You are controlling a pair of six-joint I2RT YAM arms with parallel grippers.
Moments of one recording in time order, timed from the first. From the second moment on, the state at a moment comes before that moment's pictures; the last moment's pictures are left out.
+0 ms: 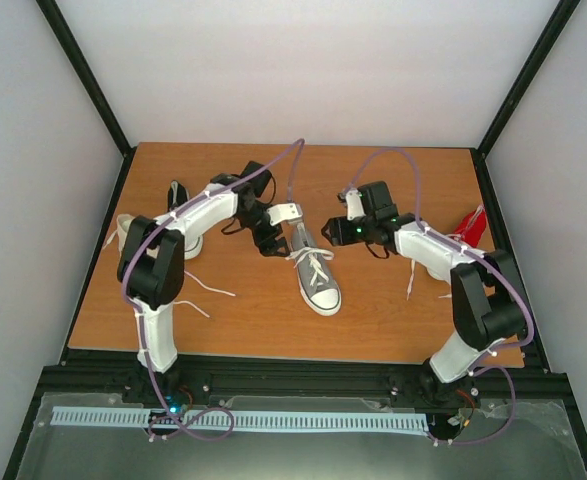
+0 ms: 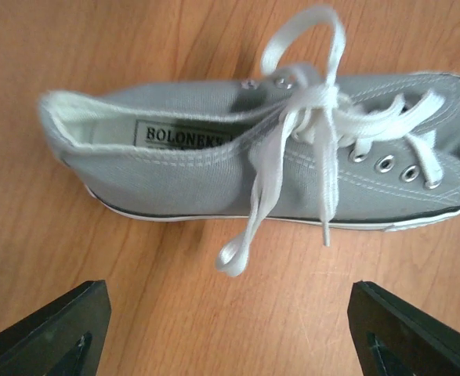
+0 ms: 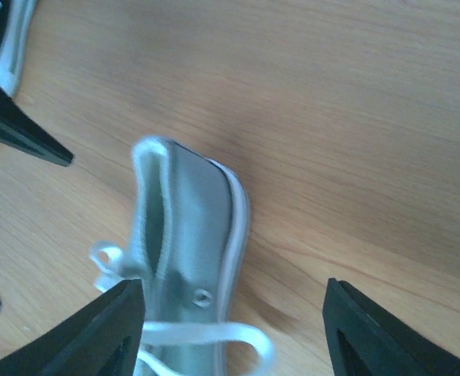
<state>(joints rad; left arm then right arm) -0.45 1.97 1.53 -0.88 0.49 0.72 0.39 1.63 1.03 -0.24 -0.35 0.19</state>
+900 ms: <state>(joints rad) -0.44 1.97 1.50 -0.88 0.53 0.62 0.58 1.57 0.93 -0.29 -0.38 0.15</state>
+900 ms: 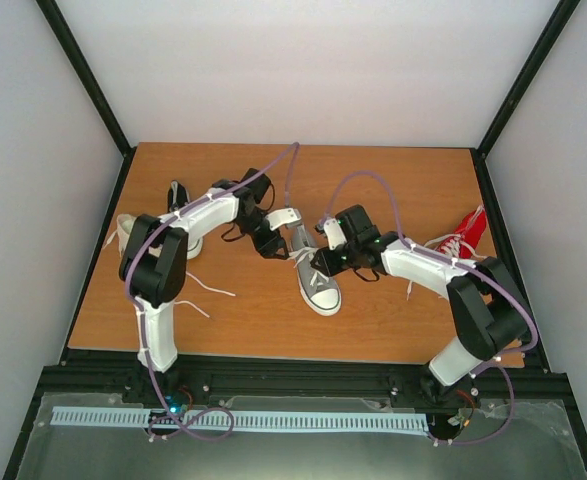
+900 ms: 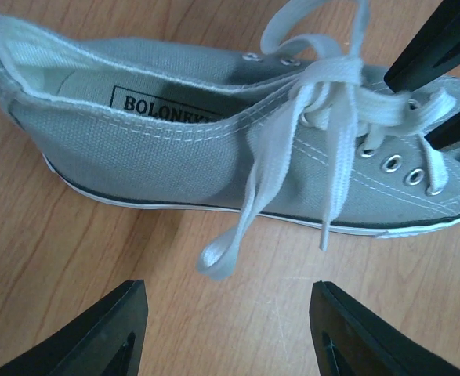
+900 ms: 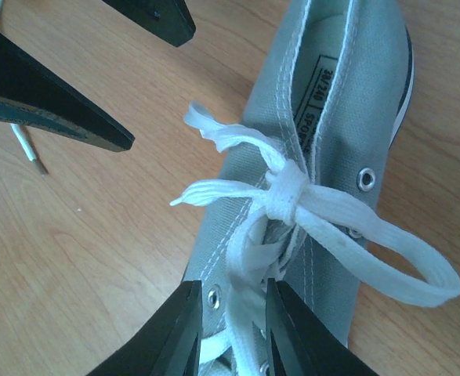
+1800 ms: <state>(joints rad) -0.44 2.16 1.75 -0.82 0.51 0.47 0.58 1.61 0.96 -0.30 -0.35 0.11</state>
